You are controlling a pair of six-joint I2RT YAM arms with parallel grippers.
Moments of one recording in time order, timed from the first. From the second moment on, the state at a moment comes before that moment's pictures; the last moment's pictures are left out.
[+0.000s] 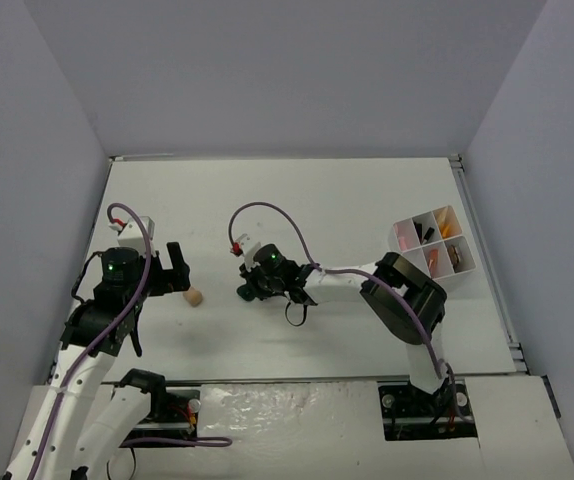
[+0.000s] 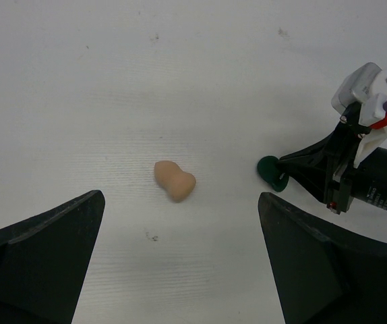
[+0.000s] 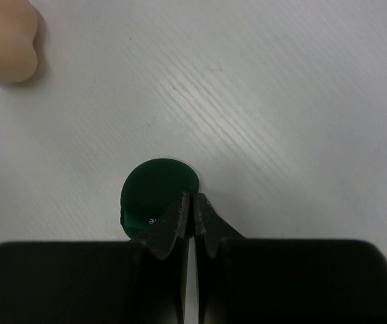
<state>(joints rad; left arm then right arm) -0.21 0.67 0.82 -0.68 -0.09 -0.25 0.93 1.98 1.09 0.22 -0.04 0.11</state>
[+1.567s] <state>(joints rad) -0.21 0.67 0.82 -0.68 -0.09 -0.25 0.53 1.34 0.67 -0.11 1.20 0.01</state>
